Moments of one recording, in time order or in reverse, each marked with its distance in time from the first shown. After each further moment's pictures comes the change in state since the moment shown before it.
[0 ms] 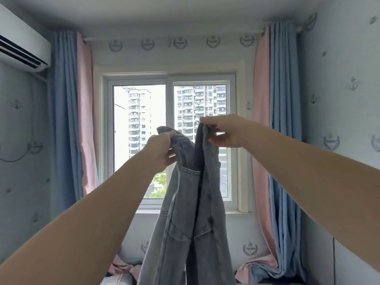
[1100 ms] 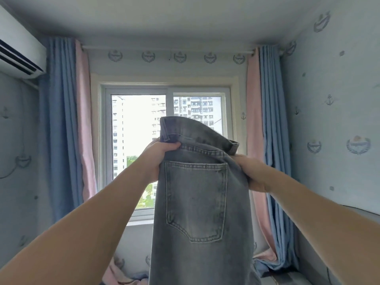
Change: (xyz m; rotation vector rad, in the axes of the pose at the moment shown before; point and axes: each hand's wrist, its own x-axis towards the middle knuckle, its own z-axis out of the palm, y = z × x) left_hand -0.035 0.090 -0.222 0.038 -0.301 0.005; right_hand -0.058 0.043 0.180 0.042 -0.057 -0.007
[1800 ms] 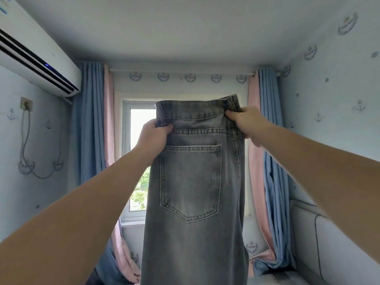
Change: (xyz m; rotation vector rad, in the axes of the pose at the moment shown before) left_hand -0.200 0.145 -0.023 0.387 0.271 0.360; right_hand -0.162 -0.191 0.148 -0.302 0.483 -0.360
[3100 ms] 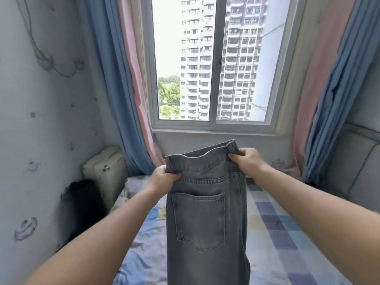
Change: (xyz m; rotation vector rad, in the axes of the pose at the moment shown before) left_hand -0.127 -0.387 -0.067 0.065 -0.076 -0.720; right_hand -0.107 0.343 0.197 -0.162 -0.377 0.505
